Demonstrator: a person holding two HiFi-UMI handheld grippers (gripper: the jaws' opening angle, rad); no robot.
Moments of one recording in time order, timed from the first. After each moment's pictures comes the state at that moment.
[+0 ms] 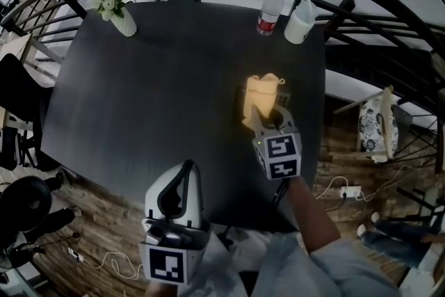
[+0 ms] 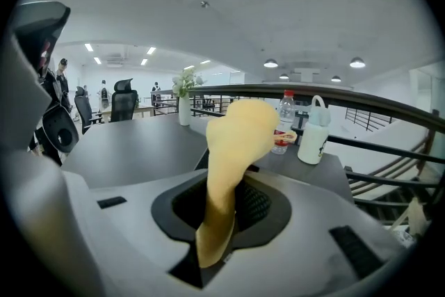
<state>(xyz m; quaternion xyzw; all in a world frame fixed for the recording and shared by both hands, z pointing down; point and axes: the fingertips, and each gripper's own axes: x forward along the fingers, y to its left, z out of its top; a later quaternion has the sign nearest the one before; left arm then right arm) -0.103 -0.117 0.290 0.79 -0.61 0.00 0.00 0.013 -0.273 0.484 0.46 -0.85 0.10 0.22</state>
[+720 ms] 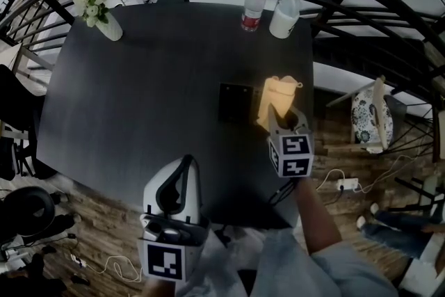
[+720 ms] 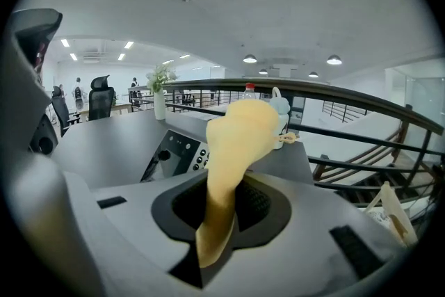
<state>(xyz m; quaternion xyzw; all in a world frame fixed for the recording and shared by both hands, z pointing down) -0.076 -0.129 0.288 0.81 -0.58 -0.01 0.00 0.101 -0.271 0.495 0.54 -0.80 0.12 0.23</state>
